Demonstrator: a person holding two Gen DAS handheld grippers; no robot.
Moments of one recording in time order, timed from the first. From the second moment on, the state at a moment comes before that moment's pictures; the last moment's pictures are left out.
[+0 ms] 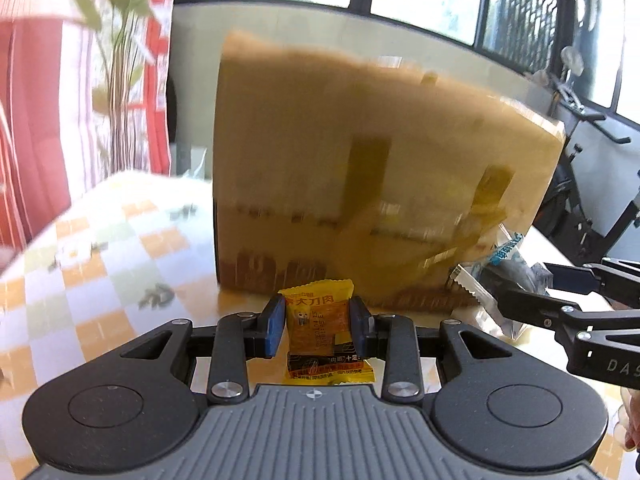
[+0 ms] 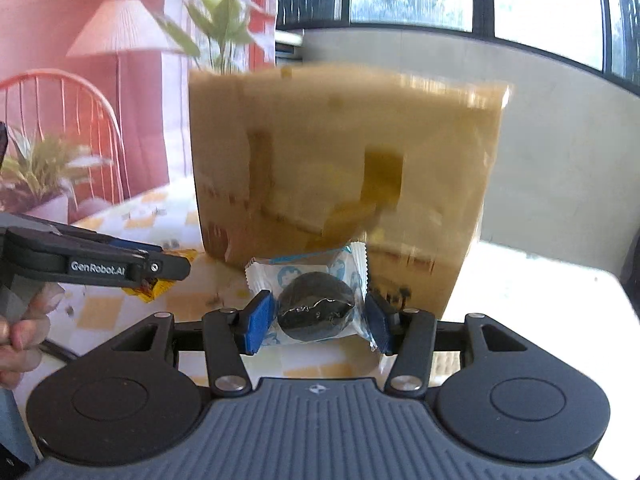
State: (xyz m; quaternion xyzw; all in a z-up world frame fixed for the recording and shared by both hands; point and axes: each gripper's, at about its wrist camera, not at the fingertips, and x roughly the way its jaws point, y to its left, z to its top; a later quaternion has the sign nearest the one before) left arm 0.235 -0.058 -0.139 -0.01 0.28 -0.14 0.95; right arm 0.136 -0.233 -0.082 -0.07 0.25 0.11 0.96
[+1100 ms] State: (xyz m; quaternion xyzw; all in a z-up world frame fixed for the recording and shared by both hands) left arm 0.358 -0.129 -0.013 0.01 0.19 -0.20 0.96; right arm 0.263 -0.264 0.012 -0.07 0.21 0.03 0.97
